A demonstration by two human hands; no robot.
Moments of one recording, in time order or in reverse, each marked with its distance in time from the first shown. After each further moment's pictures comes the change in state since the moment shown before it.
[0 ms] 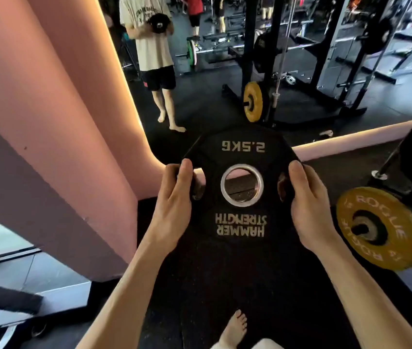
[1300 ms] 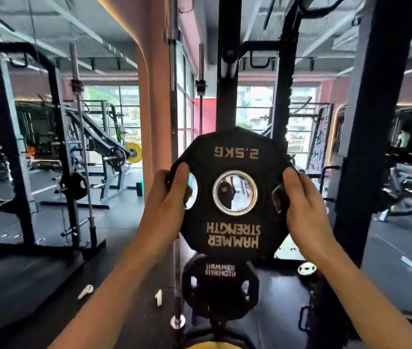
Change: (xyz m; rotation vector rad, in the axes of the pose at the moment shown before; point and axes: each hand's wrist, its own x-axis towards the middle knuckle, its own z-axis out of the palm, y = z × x) left_hand 0.394 0.185 0.512 -0.431 -1.022 0.431; right_hand 0.319 -0.234 -0.229 -0.598 1.220 -0.550
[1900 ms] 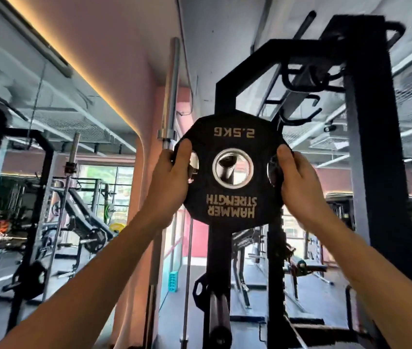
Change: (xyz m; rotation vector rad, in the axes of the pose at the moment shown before) left_hand 0.270 0.076 0.071 -0.185 0.025 0.405; right_hand 0.267 -0.076 0.040 -0.114 0.077 -0.463
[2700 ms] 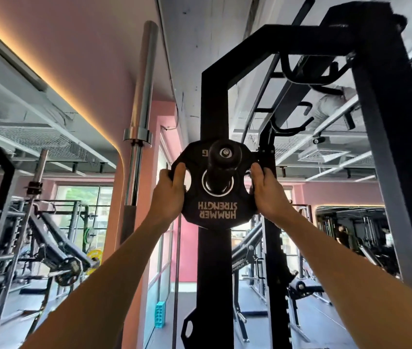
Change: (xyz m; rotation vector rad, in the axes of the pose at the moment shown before) left_hand 0.153 -0.188 0.067 0.188 -0.037 -0.029; right_hand 0.151 0.182 0.080 -0.256 -0.045 0.068
